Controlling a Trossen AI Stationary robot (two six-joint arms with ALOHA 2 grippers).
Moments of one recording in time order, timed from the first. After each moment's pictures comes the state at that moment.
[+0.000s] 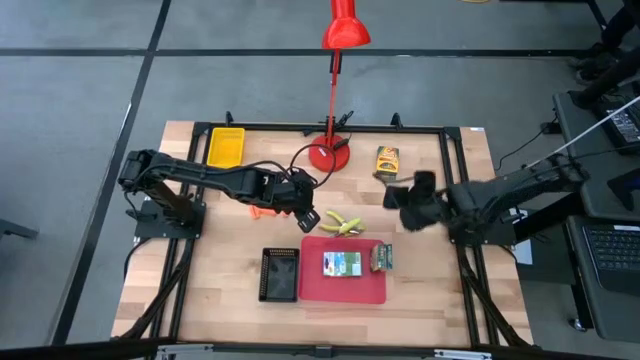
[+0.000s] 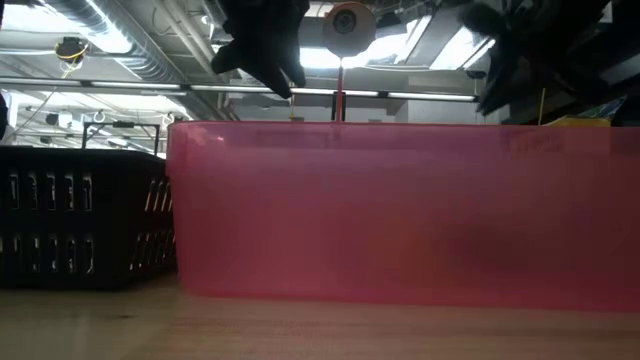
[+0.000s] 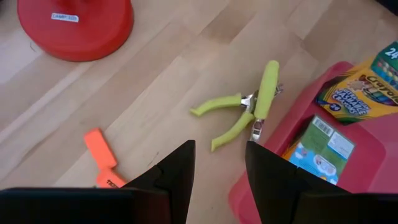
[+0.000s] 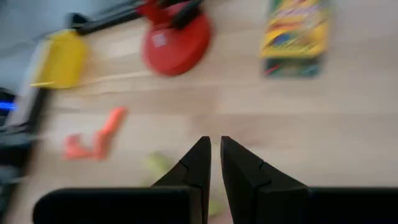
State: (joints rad) left arm -0.08 1.58 1.36 -0.77 -0.30 -0.74; right arm 0.29 1.14 0.89 -0.93 0.73 1.72
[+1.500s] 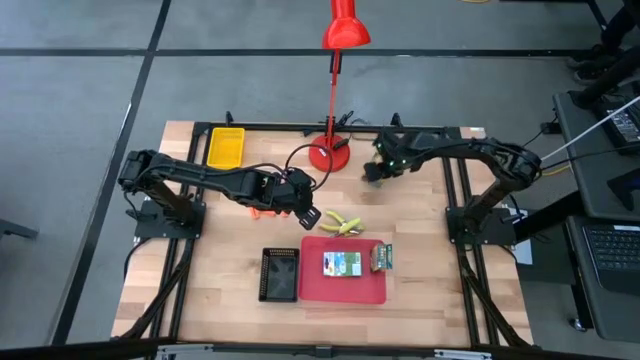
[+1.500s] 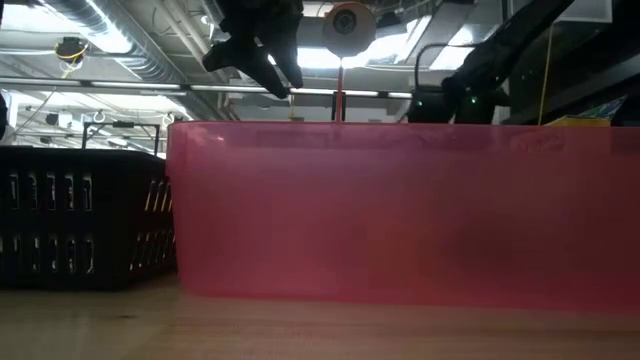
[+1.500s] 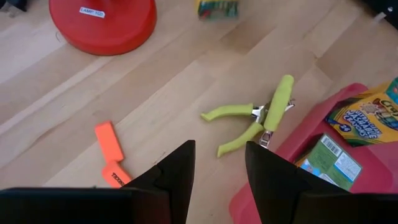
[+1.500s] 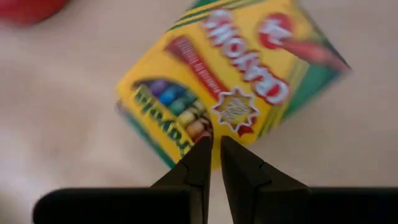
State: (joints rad) left arm -0.10 1.58 1.36 -0.79 -0.37 -0.86; right arm -0.53 1.62 0.89 -0.57 -0.06 0.70
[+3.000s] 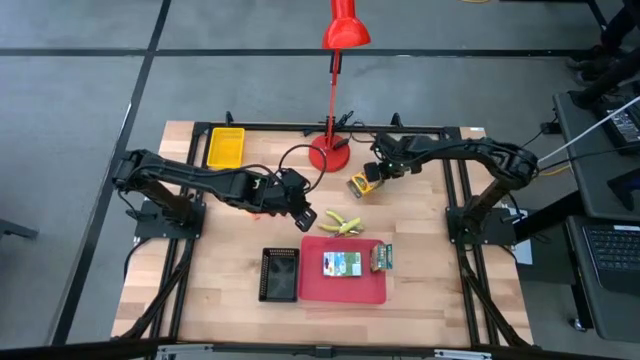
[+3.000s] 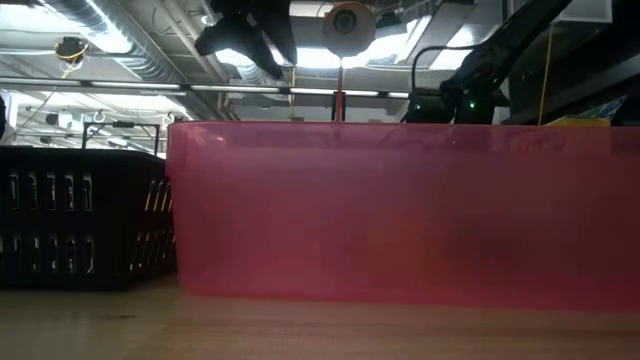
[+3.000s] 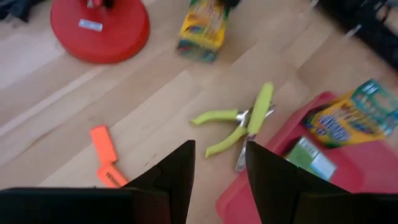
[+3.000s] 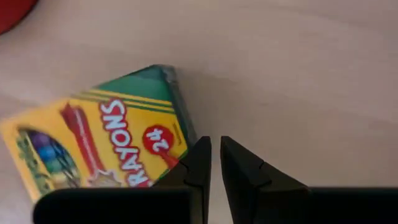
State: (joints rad) left arm -0.14 1.52 1.36 -0.79 -0.41 -0.89; right arm -0.52 1.64 0.89 -0.58 0.05 0.77
